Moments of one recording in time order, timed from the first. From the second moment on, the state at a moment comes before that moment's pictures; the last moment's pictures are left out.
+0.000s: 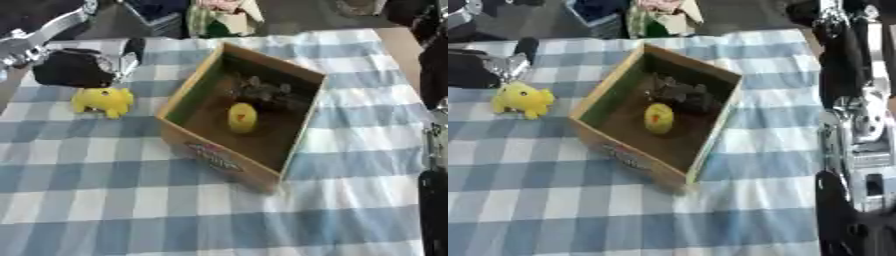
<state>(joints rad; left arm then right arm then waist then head) -0.81 0.68 -0.22 -1.85 -0.77 -0.01 -0.56 -0.55 -0.14 -0.15 -1.91 -0.01 0.07 -0.08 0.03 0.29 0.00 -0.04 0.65</state>
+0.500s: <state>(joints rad) -0.77 0.71 -0.21 -1.76 -0.81 -0.07 -0.53 -0.55 -0.15 -0.15 -1.91 -0.01 0.07 -0.08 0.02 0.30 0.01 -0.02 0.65</state>
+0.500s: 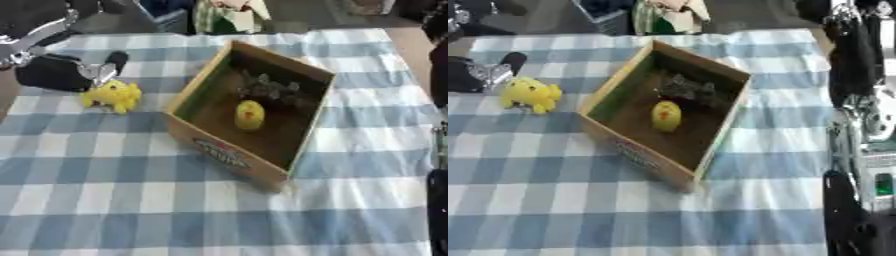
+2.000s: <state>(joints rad) -0.86 0.71 -0.17 -1.32 -0.95 -0.25 -0.63 -0.60 -0.17 -0.15 -1.86 -0.01 0.06 -0.06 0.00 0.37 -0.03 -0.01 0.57</state>
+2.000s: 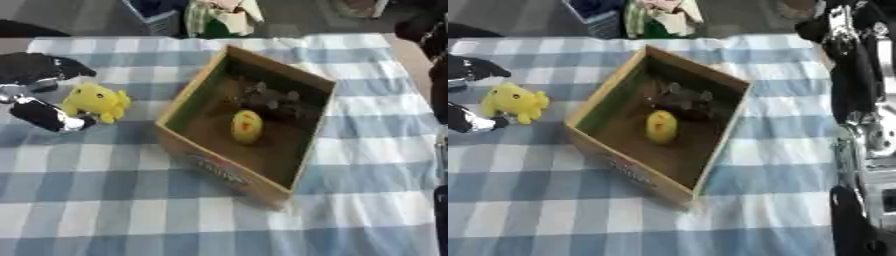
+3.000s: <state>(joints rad) -0.89 0.71 -0.15 -1.21 -1.01 -0.17 -0.65 -0.62 -0.19 -0.15 -1.84 -0.03 0.06 -0.05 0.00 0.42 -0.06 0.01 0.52</state>
